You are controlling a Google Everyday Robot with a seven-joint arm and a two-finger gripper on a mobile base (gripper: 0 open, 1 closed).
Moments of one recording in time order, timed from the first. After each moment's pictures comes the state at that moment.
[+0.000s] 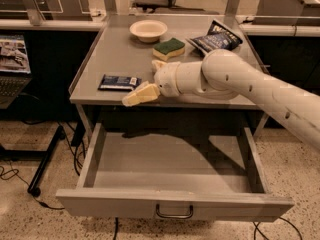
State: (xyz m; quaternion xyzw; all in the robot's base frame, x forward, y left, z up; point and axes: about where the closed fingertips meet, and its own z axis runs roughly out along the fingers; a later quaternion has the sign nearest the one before) arm 0.661 0.052 0.828 -0.46 0.68 0.28 0.50
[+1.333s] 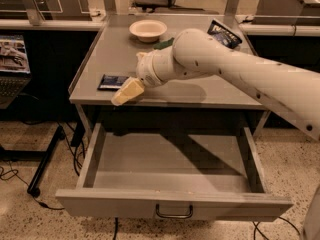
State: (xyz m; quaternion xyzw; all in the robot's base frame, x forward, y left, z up) arm 0.674 0.094 0.832 -0.54 0.68 0.18 0.45
